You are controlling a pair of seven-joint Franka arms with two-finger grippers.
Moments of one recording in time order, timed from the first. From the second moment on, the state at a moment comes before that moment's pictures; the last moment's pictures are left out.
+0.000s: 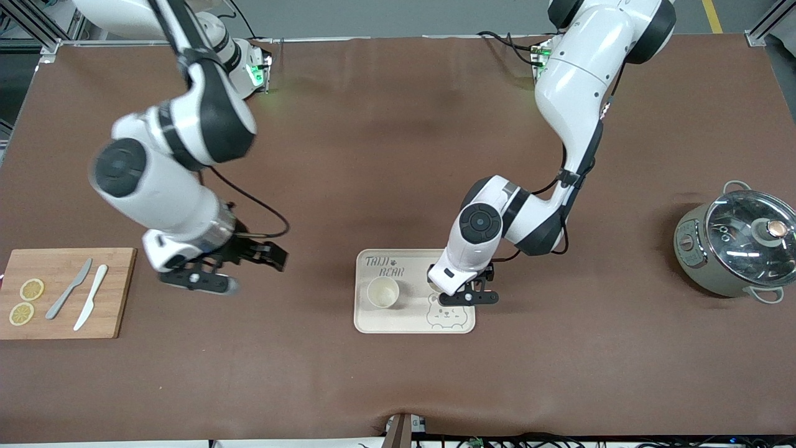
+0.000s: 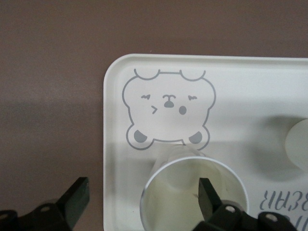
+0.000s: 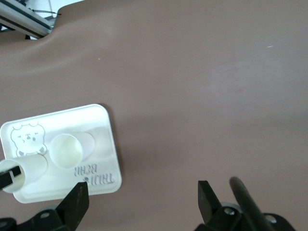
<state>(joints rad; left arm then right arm) -0.47 0.86 -0.12 -1.31 0.16 2.24 -0.66 0.44 0.48 -0.08 -1.39 0.14 2.01 0.52</state>
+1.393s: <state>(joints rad) -0.46 0.80 -0.11 -1.28 0.17 2.23 -0.77 0.62 0.80 -0.08 -1.37 0.14 2.39 0.66</state>
